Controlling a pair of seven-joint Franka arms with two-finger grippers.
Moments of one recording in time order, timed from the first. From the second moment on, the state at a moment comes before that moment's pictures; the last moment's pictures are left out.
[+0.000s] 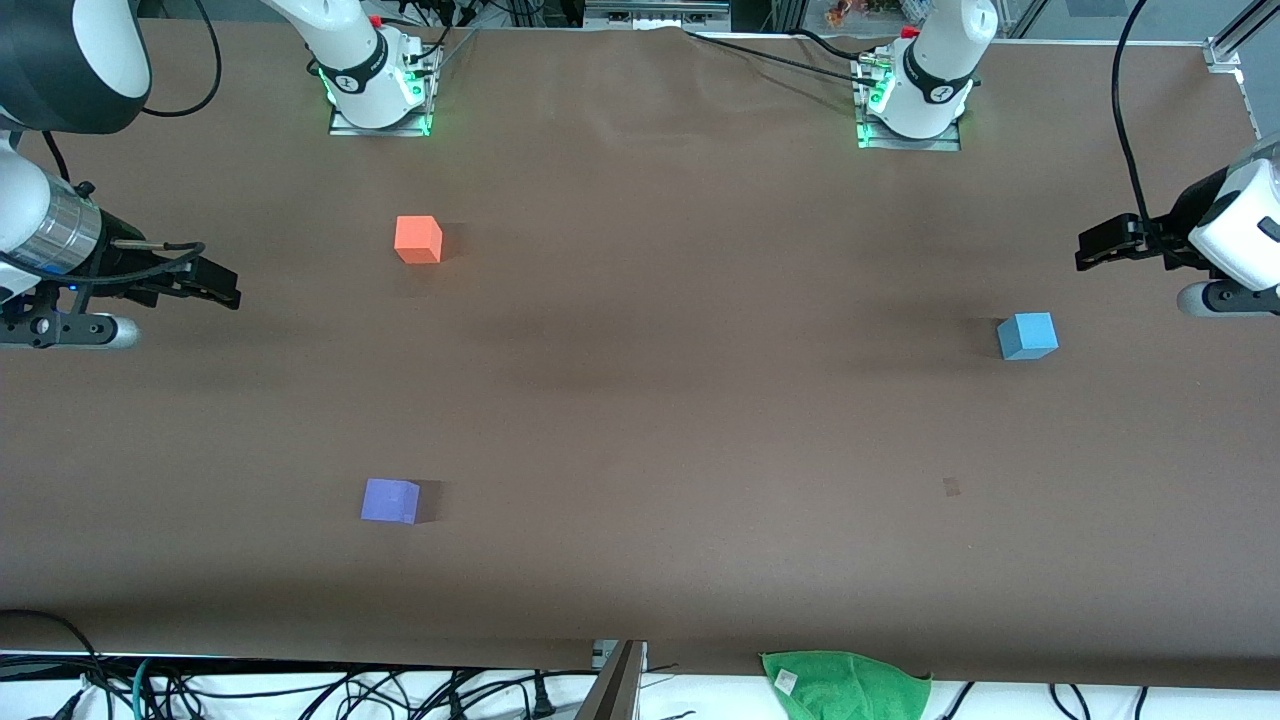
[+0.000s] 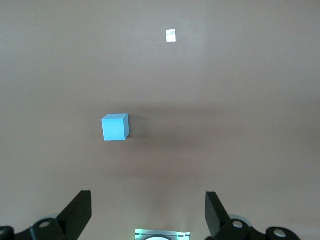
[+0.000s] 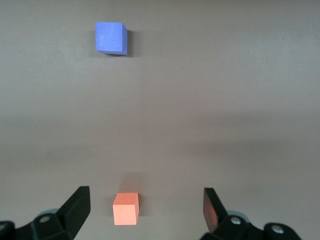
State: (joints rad) left arm -0.01 0.15 0.00 -1.45 0.02 1.41 -0.05; right arm 0.20 0.17 -0.15 -1.52 0.02 1.62 0.06
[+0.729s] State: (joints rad) left arm 0.20 0.33 0.02 -1.45 0.03 1.46 0.15; right arm 0.20 0.17 -0.15 -1.52 0.02 1.62 0.06
